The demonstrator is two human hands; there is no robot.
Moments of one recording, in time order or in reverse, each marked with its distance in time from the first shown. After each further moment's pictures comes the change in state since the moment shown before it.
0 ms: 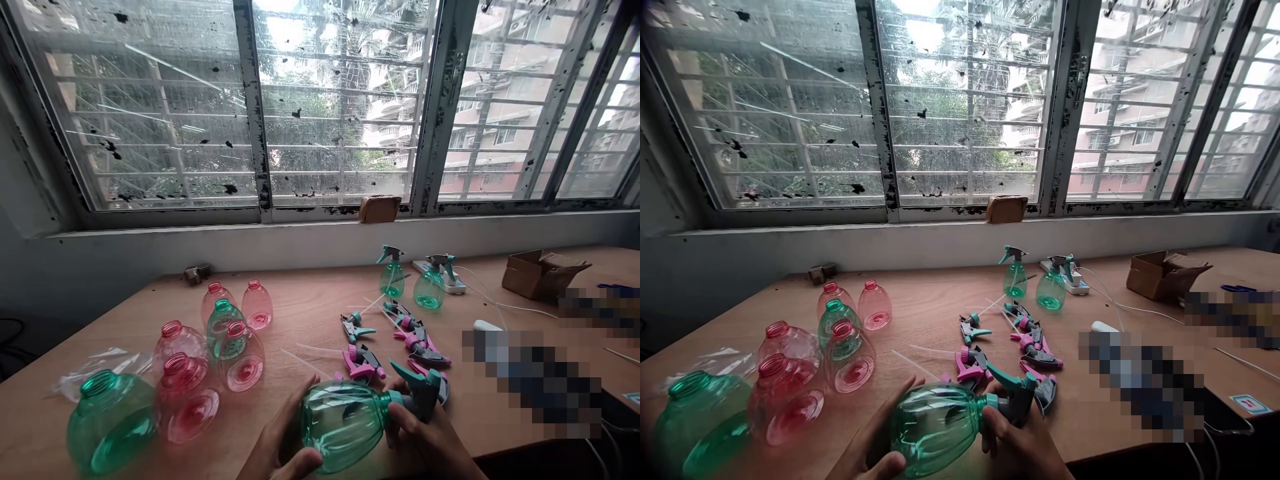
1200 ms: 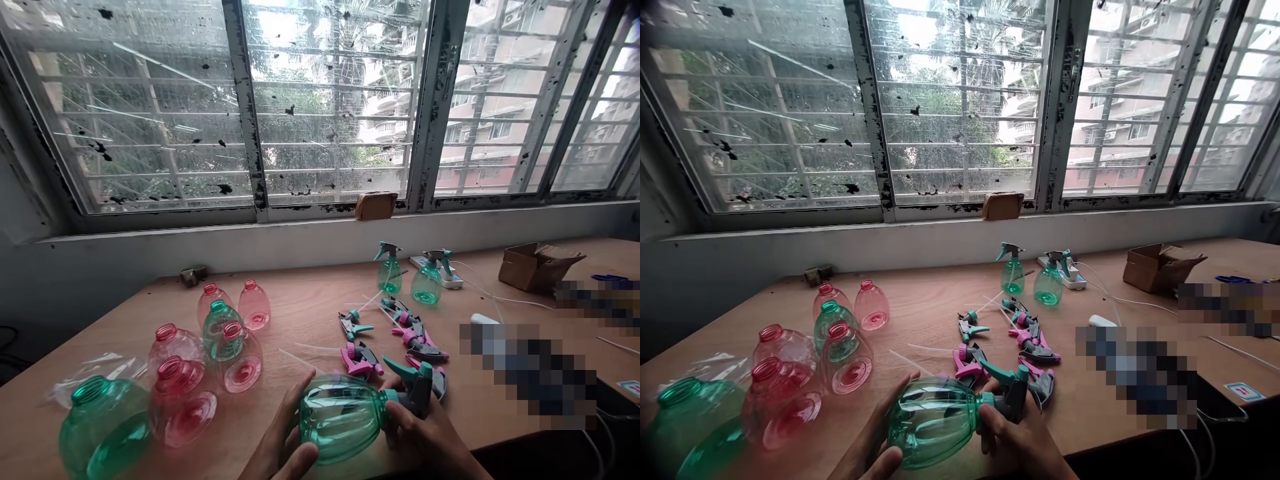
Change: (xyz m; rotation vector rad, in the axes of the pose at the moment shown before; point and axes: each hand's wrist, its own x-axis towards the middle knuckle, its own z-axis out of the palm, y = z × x) left_hand 0.002 -0.008 0.007 -0.148 -0.067 0.032; right_hand 0.000 -0.002 0.000 0.008 0.008 0.001
